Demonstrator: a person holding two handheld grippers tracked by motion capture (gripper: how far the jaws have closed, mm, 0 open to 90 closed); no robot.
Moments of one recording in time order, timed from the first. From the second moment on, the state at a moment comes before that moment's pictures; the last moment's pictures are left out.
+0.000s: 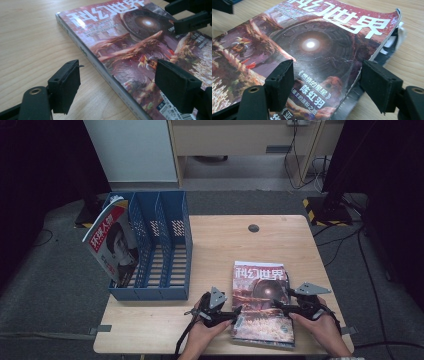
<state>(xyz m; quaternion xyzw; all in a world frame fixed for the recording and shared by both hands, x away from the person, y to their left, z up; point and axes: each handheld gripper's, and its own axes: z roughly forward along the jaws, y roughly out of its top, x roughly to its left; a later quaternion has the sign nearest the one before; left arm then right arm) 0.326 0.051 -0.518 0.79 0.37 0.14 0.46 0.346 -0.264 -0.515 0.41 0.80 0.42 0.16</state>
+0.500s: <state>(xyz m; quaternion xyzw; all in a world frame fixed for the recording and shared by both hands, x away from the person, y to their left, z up) 0.329 0.048 -0.526 0.80 0.37 0.12 0.46 0.346 -0.262 -0.517 0.41 0.79 0.42 0.16</state>
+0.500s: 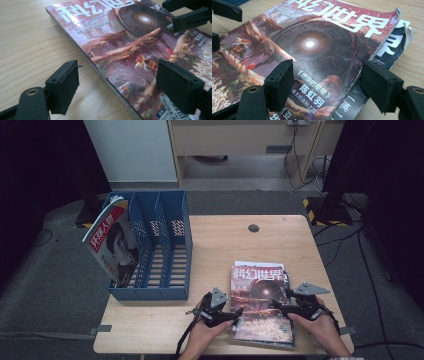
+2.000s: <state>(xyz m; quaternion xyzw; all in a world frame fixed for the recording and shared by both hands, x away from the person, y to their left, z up) 0.338 0.048 -0.519 0.77 0.39 0.02 0.50 0.345 -0.263 -0.518 0.41 0.79 0.42 0.16</state>
